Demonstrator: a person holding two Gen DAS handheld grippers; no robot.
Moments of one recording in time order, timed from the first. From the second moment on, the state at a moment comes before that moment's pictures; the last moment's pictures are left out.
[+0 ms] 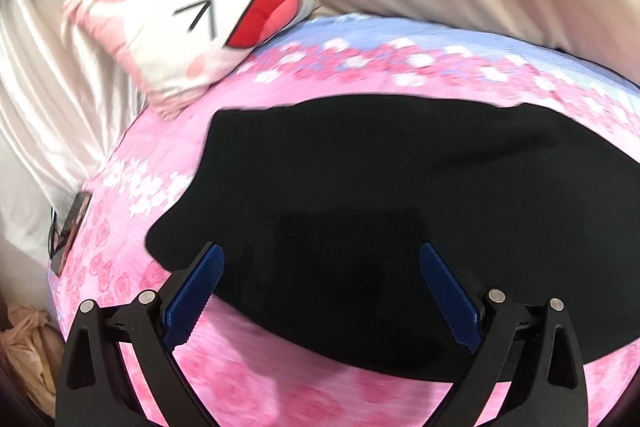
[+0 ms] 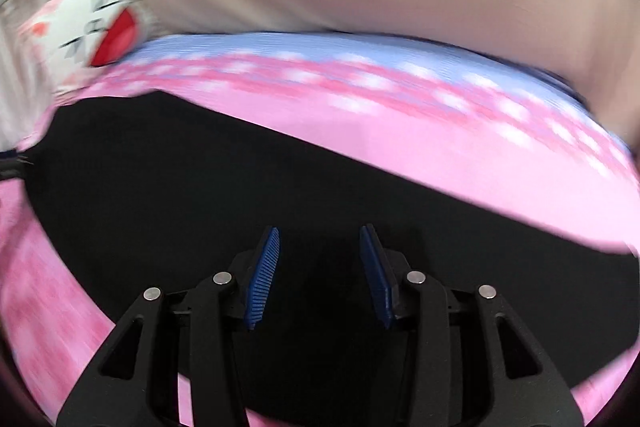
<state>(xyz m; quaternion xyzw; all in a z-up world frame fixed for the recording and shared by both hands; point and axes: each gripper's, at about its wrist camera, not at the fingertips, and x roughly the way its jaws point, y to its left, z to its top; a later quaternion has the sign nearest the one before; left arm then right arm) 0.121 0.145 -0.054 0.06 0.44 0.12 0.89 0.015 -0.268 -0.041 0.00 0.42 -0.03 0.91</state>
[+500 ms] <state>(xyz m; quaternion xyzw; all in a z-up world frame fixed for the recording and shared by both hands) 0.123 -0.026 -0.045 0.10 0.42 0.04 0.90 -0.089 -0.469 -0.045 0.12 0.40 -0.20 0.89</state>
